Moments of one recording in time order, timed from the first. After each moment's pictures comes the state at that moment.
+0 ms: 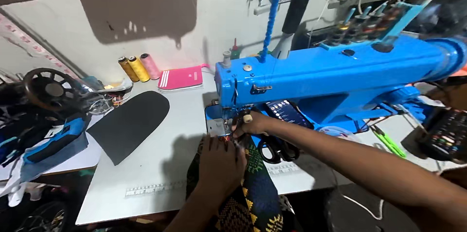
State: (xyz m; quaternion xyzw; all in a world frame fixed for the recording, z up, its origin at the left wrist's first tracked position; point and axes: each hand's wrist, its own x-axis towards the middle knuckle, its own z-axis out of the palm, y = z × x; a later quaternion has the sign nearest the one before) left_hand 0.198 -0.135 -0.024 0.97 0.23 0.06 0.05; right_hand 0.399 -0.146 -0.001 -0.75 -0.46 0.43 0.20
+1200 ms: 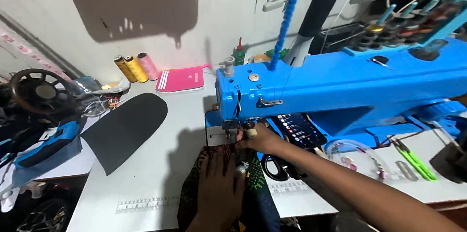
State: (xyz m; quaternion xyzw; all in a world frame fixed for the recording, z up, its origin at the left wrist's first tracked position) left_hand 0.190 -0.146 -0.079 0.94 0.27 0.19 0.03; right_hand 0.403 -0.154 -0.016 -0.76 -0.49 0.38 0.19
